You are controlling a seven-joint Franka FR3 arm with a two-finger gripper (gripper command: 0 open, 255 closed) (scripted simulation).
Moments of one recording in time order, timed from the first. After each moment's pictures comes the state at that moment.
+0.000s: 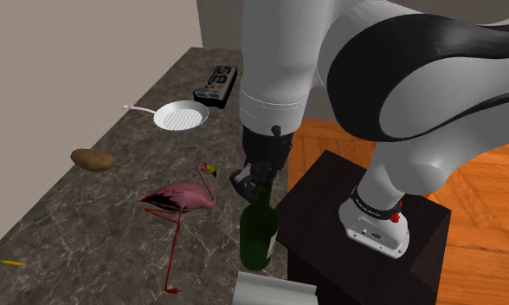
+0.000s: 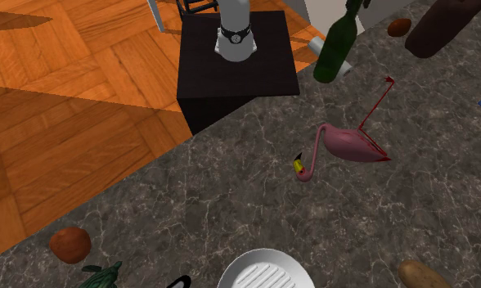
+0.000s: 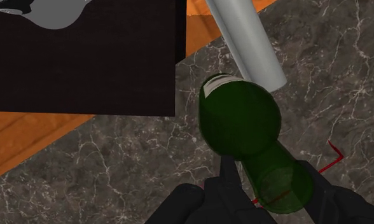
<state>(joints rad) 0.33 -0.69 0.58 -2.45 0.39 1.88 0.71</state>
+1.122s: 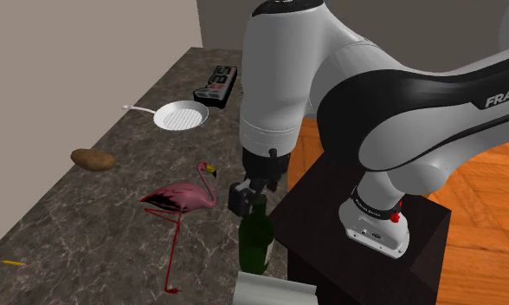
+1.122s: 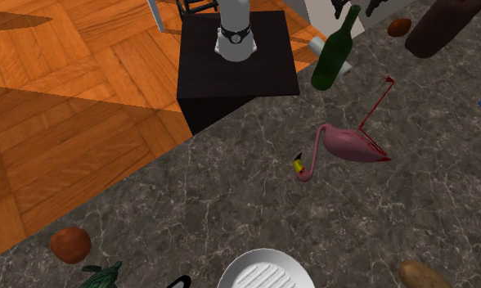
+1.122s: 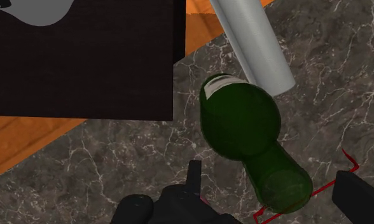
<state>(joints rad) 0.34 -0.67 0.61 -2.53 0.42 1.98 0.70</state>
